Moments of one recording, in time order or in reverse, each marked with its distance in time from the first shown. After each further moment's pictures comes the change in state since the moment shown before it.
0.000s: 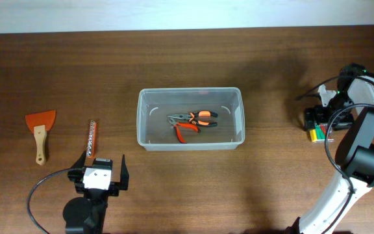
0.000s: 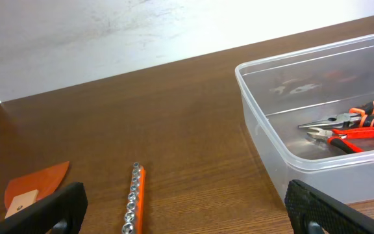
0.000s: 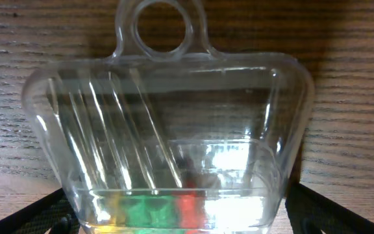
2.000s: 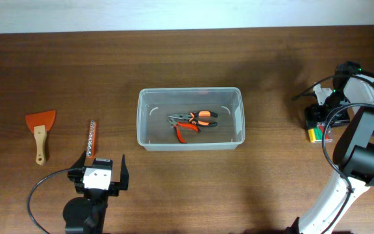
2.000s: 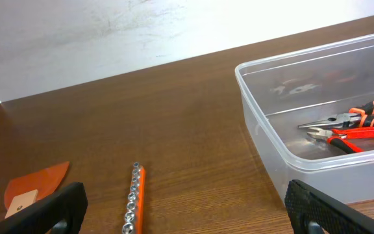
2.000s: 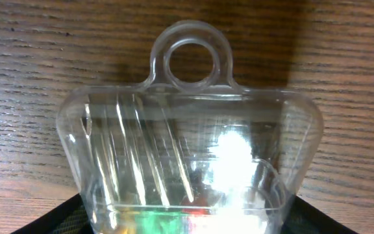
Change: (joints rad) left arm 0.000 0.000 0.000 0.000 0.000 0.000; right arm 0.027 0.000 0.000 0.014 0.006 -0.040
